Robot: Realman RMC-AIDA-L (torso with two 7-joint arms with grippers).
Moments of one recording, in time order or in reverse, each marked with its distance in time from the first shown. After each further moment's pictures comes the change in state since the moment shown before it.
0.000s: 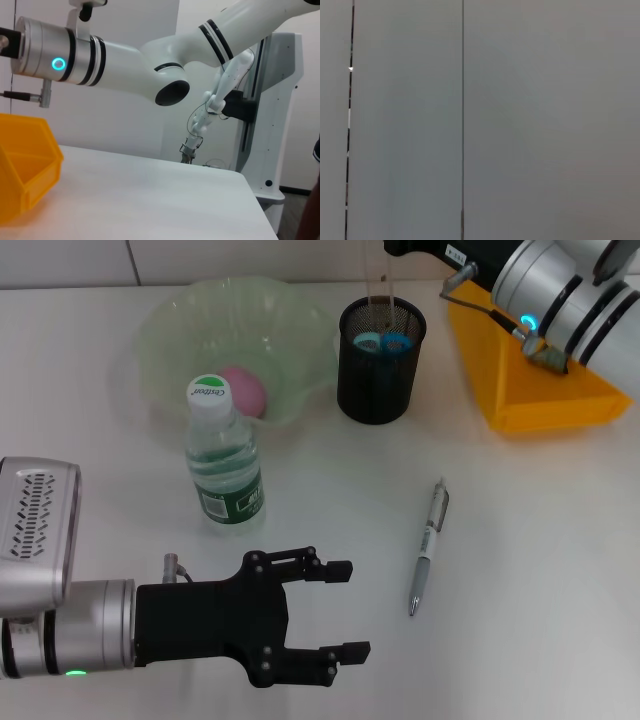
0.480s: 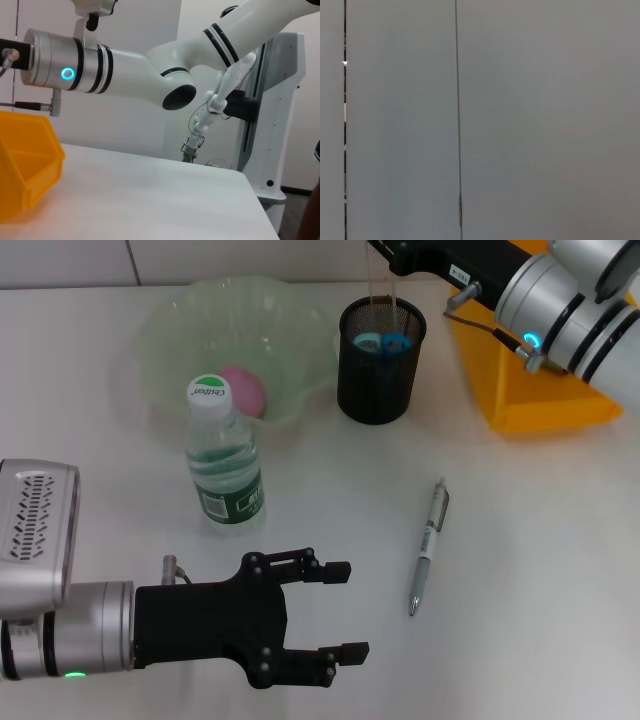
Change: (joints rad) left arm 0.004 0.000 0.000 -0.001 0.000 -0.003 -0.001; right arm -0.016 0.000 0.001 0.027 -0.001 -0.006 0.002
